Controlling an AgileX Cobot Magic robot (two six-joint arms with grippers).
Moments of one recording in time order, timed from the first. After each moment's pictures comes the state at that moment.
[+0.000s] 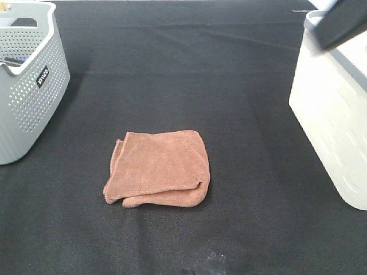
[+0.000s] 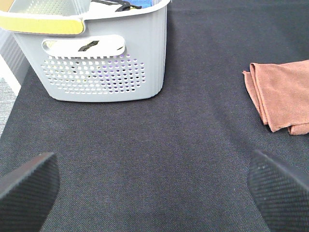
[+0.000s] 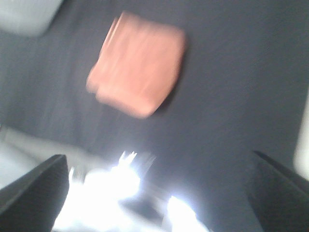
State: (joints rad) left arm -0.01 -0.01 -0.49 0.01 1.05 0.00; right arm 0.32 1.19 -1.25 0.33 1.21 -0.11
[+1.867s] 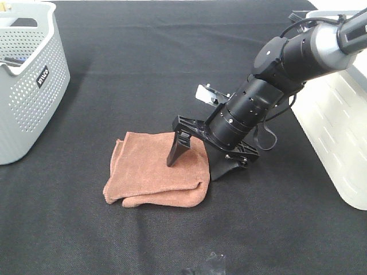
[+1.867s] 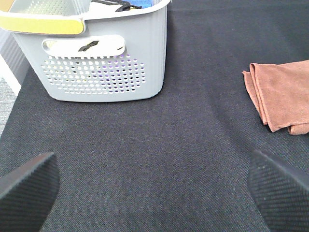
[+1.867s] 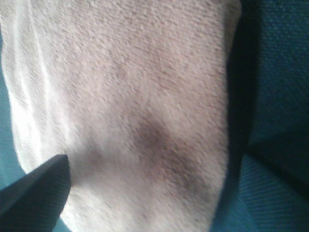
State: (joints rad) left arm -0.01 -0.01 -0.49 0.01 1.05 0.00; right arm 0.46 2.14 -1.26 0.74 0.71 -0.19
